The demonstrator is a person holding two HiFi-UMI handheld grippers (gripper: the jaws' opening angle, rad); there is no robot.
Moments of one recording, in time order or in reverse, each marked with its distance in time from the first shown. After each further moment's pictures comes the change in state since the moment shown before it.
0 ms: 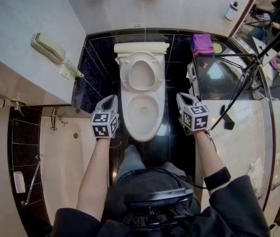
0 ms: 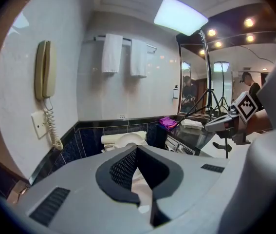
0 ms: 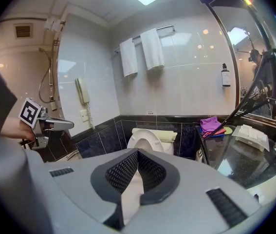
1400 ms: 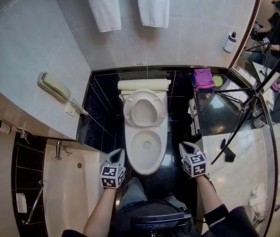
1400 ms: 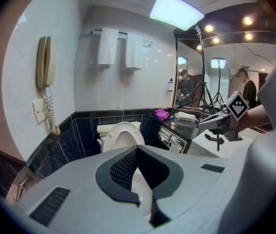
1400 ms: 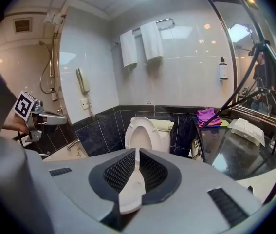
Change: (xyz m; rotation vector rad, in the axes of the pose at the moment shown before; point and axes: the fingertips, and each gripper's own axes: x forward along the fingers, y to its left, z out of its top) left arm -0.023 -0.036 -0.049 0.007 0.078 -0.031; right arm -0.017 -0.014 -0.057 -0.030 0.096 -0.016
